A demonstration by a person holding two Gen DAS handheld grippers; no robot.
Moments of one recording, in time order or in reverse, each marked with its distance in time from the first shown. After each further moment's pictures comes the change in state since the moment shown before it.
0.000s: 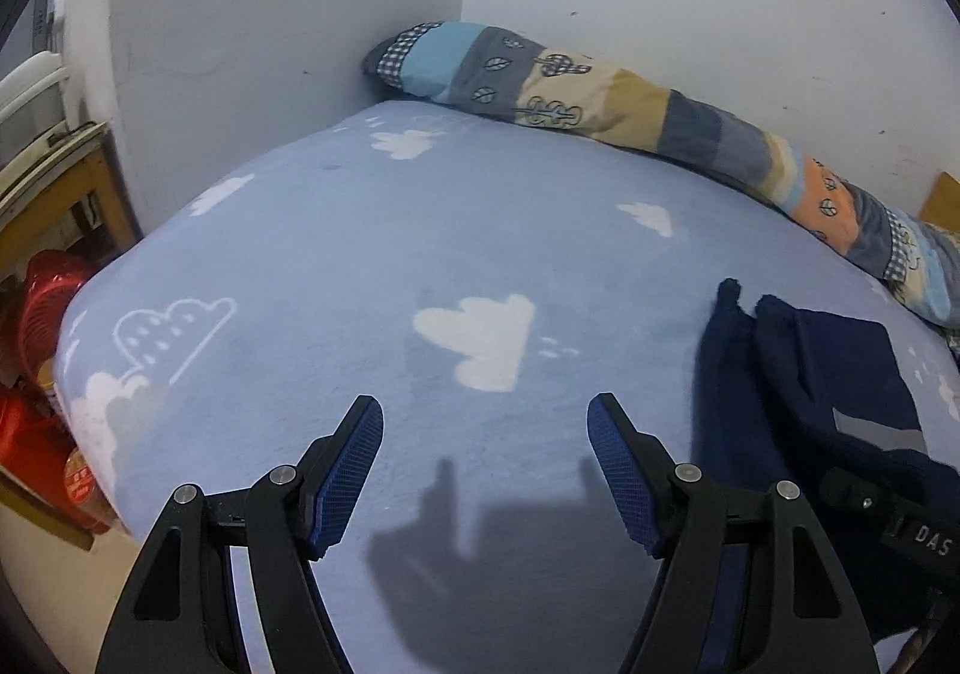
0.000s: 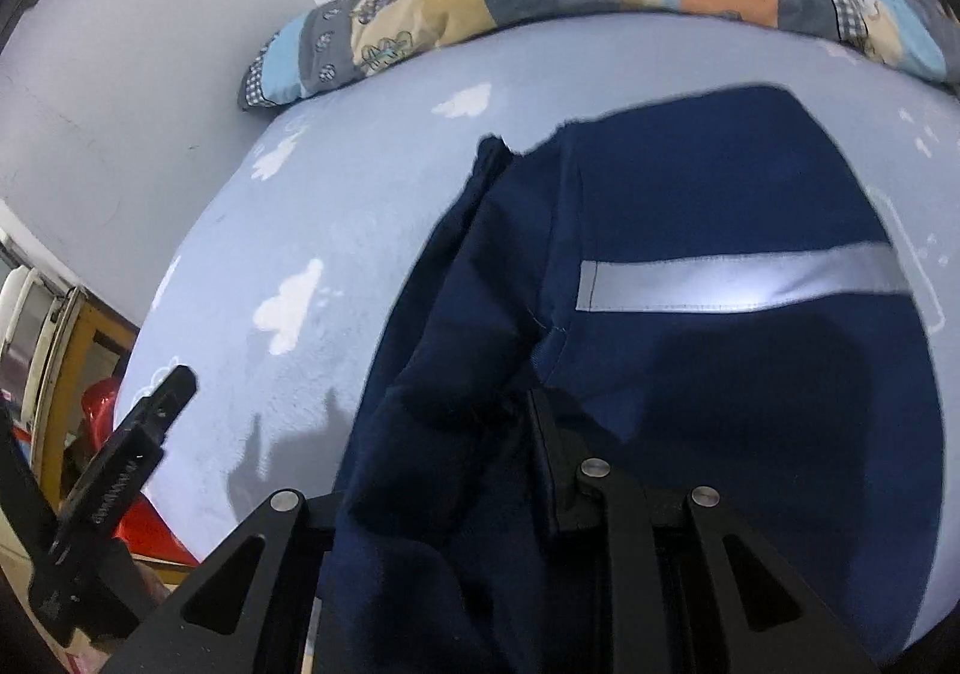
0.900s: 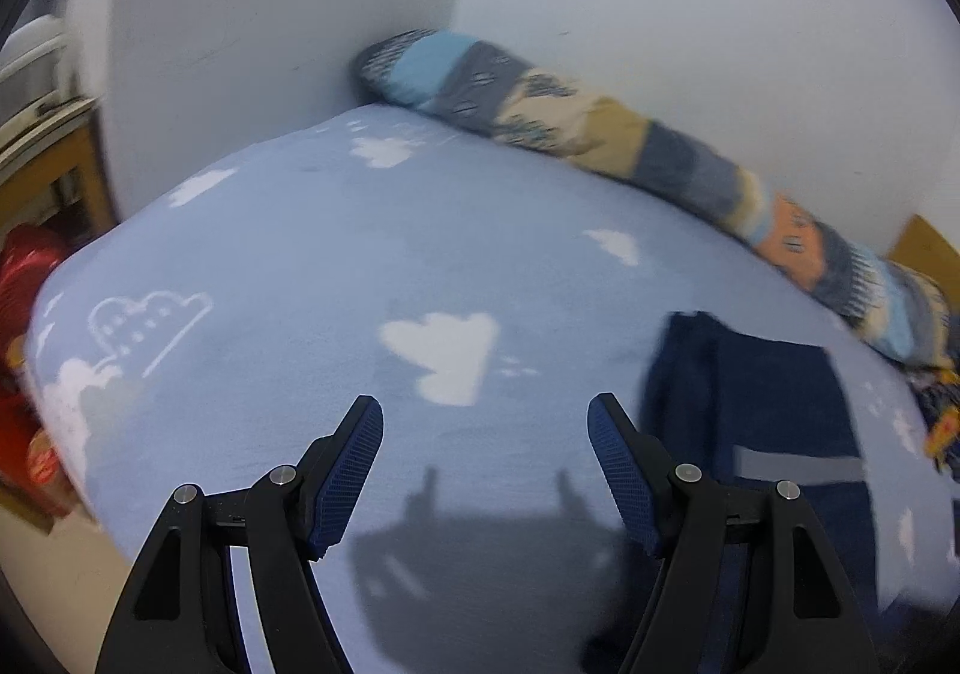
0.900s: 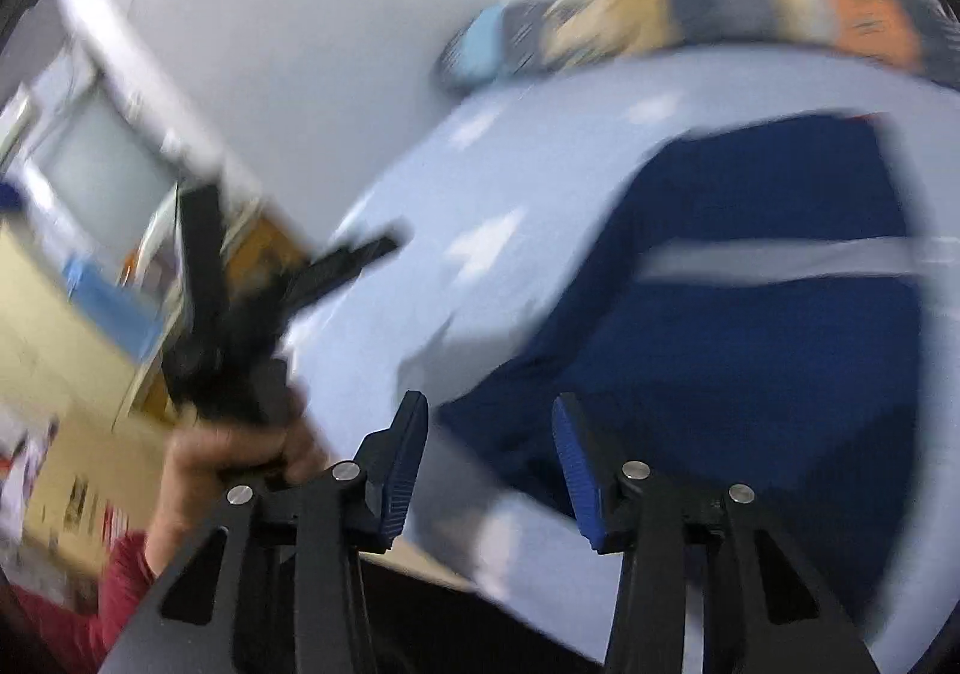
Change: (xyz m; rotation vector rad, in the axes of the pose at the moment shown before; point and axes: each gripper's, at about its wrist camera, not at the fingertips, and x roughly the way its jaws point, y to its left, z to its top) left arm -0.017 0.019 0.011 -0.093 -0.038 -0.088; right arm -0.079 -0.026 -0.039 -0.179 -0.042 0.386
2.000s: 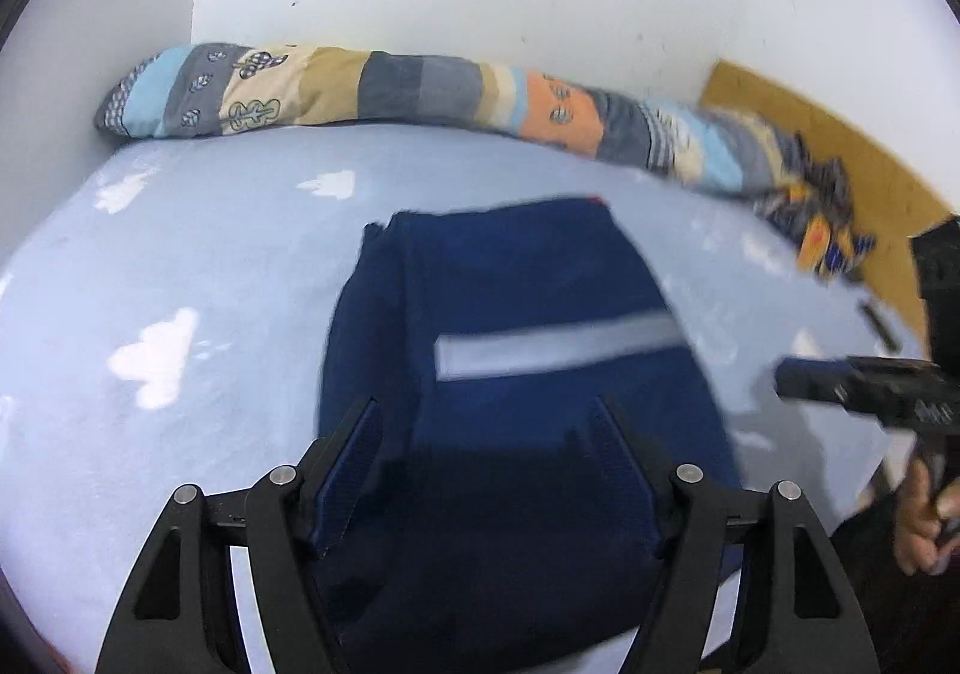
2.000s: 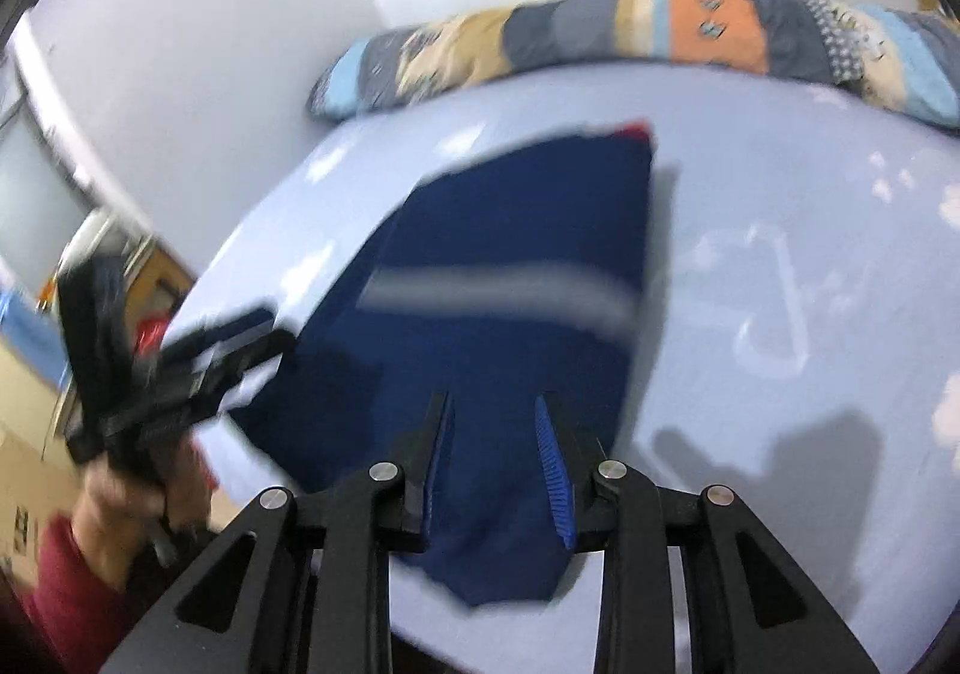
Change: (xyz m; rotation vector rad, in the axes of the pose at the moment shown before) left arm 0.004 -0.120 -0.034 0.329 0.137 -0.365; right arm -0.052 -0.112 0.034 0.030 0.007 -0.216
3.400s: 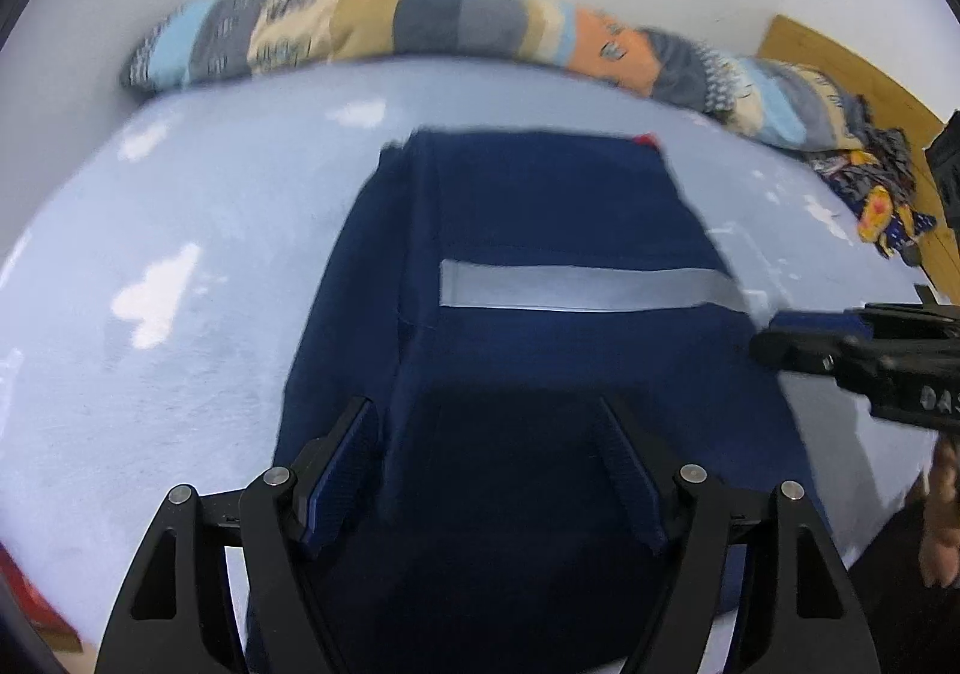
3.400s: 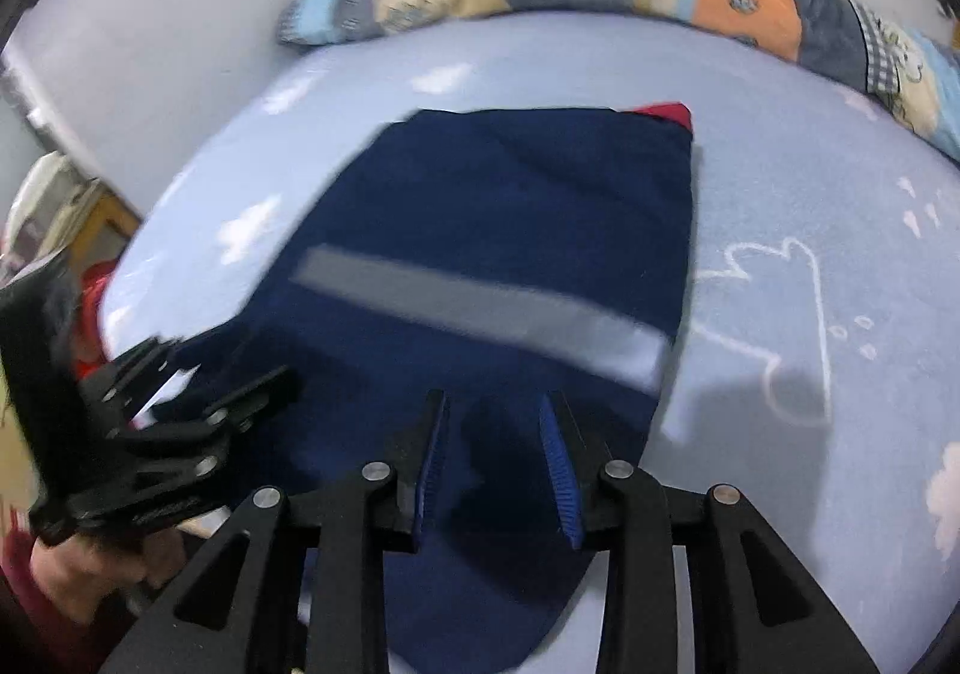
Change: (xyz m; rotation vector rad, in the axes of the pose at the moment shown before) left arm 0.035 -0.009 -0.021 0.011 0.102 0.153; right arm 0.048 0.013 -0.004 -0.101 0.170 -0.077
